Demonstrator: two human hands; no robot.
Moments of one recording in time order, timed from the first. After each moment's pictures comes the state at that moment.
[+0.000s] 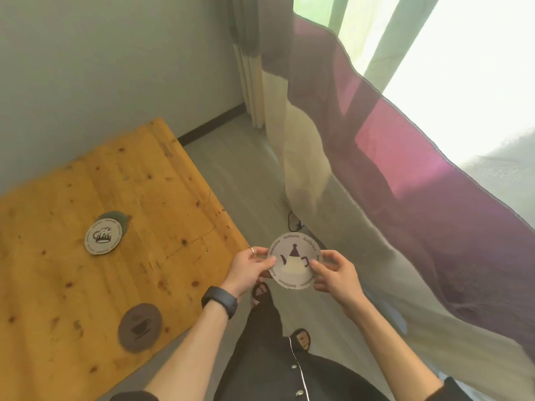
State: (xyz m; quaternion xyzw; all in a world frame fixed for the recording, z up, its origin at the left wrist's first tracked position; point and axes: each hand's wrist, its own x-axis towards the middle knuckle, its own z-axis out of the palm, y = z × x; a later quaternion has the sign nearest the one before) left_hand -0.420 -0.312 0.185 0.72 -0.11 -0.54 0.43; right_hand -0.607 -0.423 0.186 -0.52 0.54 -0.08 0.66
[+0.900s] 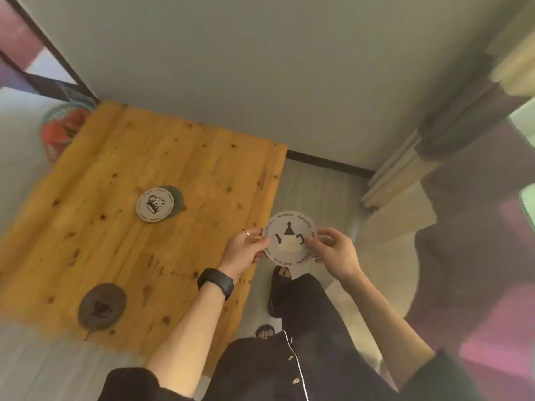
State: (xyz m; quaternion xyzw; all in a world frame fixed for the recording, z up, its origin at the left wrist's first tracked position) left_hand -0.179 -0.432 0.194 0.66 0.21 -0.28 0.66; right_hand -0.200 -0.649 0.212 -0.78 0.24 0.15 0.56
